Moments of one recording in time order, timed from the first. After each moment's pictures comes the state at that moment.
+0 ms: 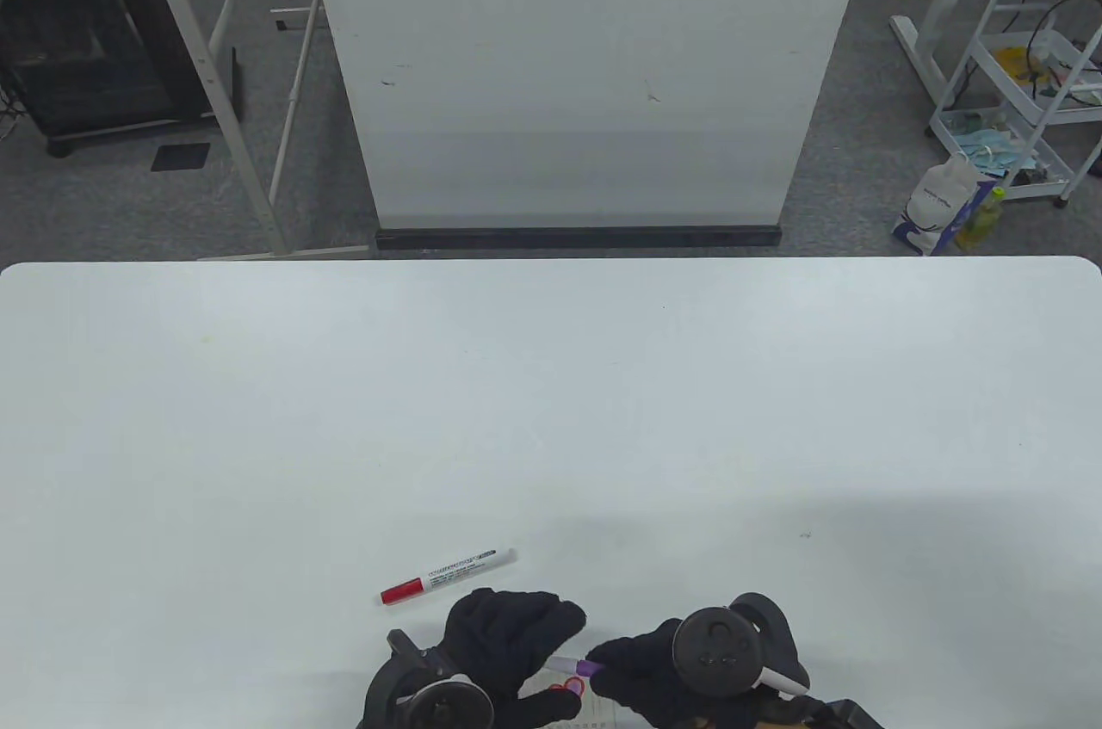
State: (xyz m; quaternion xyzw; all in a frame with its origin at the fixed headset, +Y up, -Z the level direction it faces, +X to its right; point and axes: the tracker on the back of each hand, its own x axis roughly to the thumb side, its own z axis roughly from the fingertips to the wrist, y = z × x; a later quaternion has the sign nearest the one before) left_hand -0.134 -0.716 -0.188 0.10 -0.31 0.23 0.92; right_hand 0.102 -0.726 -0.209 0.33 0.06 0.88 0.32
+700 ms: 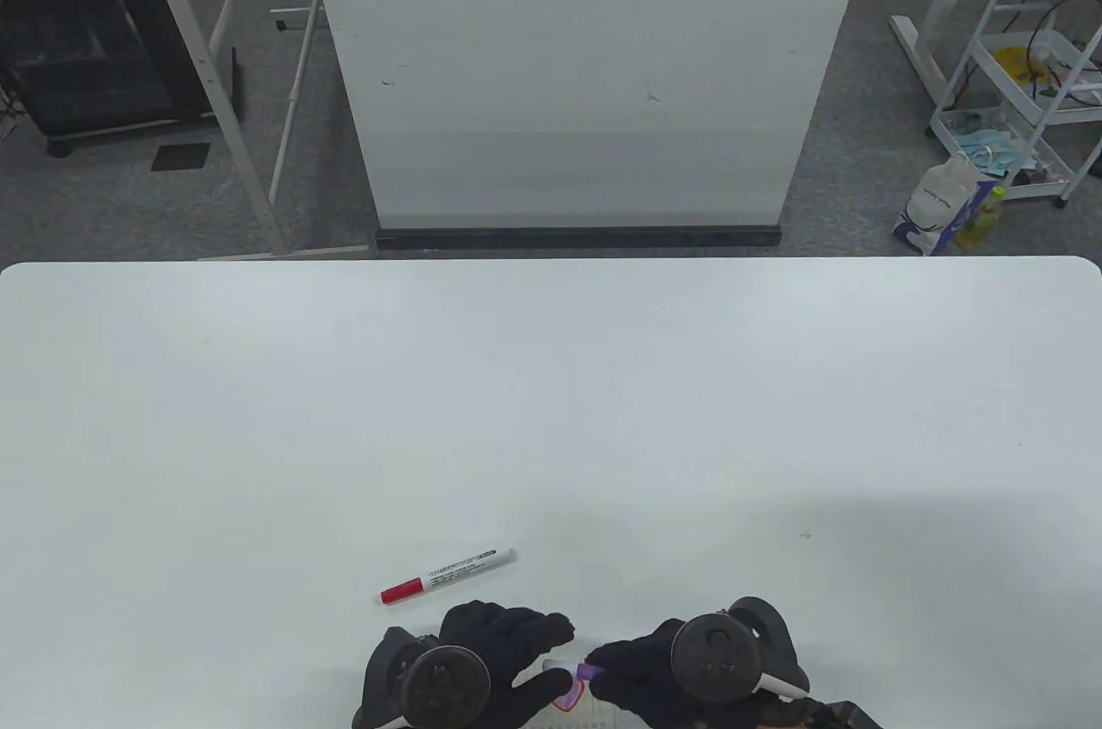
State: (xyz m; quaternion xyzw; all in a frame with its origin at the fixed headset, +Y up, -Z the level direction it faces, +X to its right) left_hand -0.135 -0.727 -0.198 0.02 -0.29 0.26 0.92; right_hand 0.101 -0.725 -0.206 0.34 0.05 0.89 0.31
